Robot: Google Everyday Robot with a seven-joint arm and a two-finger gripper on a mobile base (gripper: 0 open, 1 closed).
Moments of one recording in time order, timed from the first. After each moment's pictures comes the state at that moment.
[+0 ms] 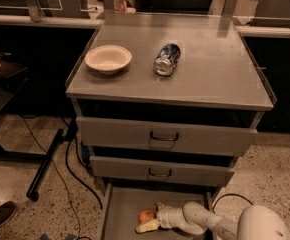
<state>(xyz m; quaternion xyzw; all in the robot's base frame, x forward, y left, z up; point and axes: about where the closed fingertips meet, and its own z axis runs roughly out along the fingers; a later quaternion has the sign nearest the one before) 0.515 -0.022 0.126 -0.32 0.82 0.36 0.30</state>
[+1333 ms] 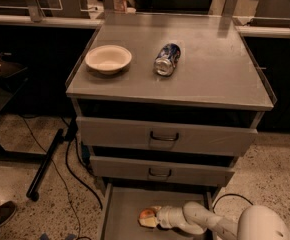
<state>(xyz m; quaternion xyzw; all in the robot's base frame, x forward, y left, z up) 0.515 -0.021 0.126 -0.32 0.82 0.36 0.29</state>
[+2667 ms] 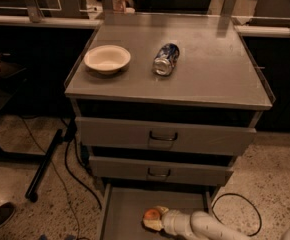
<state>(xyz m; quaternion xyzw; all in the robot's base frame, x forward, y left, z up) 0.494 -0.044 0.191 -0.30 0.82 0.32 0.36</state>
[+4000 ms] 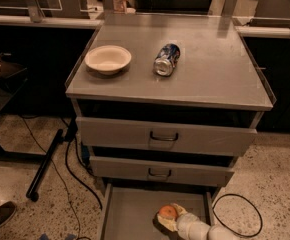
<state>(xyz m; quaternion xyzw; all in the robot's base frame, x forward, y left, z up) 0.478 -0.108 0.261 -0.24 0.83 0.25 0.44</state>
